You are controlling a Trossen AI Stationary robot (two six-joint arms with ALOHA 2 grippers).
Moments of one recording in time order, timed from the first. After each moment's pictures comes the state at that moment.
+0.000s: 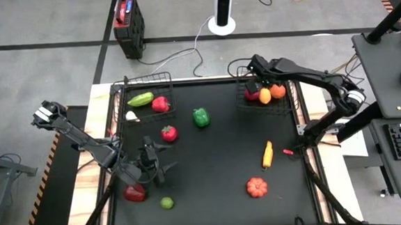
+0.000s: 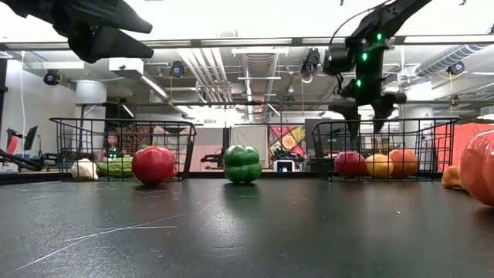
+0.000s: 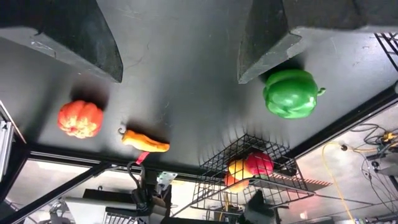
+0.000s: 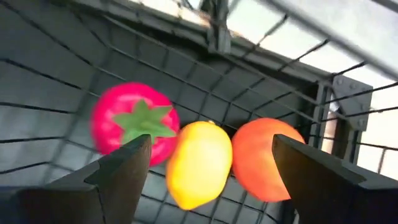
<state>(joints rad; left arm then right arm) -0.64 1.12 0.58 0.04 -0.91 -0.48 -0.76 1.51 1.14 -0.91 0.36 0.46</state>
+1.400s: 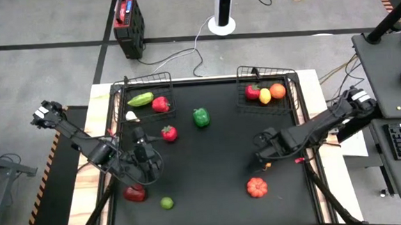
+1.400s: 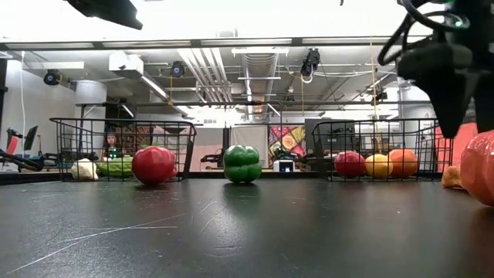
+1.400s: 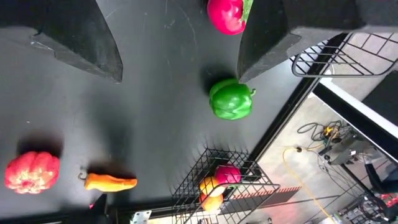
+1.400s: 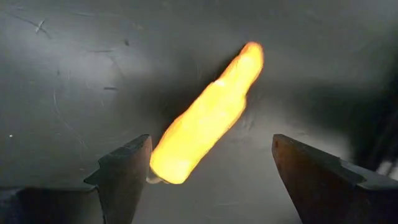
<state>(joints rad) -0.64 1.11 0.92 -0.67 -0.93 -0.47 0.37 1.38 0.89 -1.10 0.11 1.59</state>
